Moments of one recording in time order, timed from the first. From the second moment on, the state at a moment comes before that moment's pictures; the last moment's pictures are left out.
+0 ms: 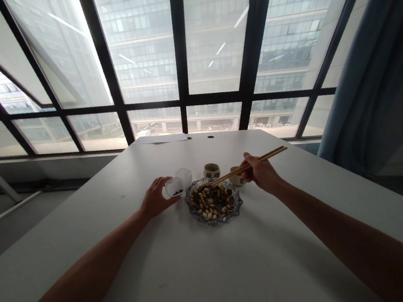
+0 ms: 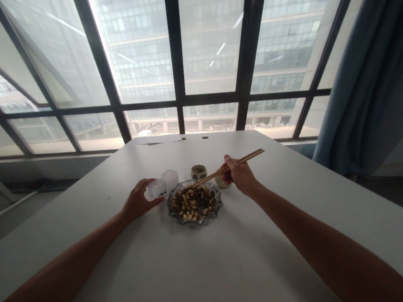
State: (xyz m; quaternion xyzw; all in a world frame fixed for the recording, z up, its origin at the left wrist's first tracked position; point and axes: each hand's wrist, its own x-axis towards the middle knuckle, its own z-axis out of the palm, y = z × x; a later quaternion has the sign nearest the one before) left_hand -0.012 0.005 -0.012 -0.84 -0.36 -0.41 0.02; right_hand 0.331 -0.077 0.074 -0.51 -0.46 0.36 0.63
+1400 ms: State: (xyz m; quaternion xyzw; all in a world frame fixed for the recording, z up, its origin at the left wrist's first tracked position) left_hand -0.012 0.006 -0.012 -0.84 -0.36 -0.41 0.01; right_hand 0.307 -0.122 0.099 -0.45 -0.81 0.14 0.35
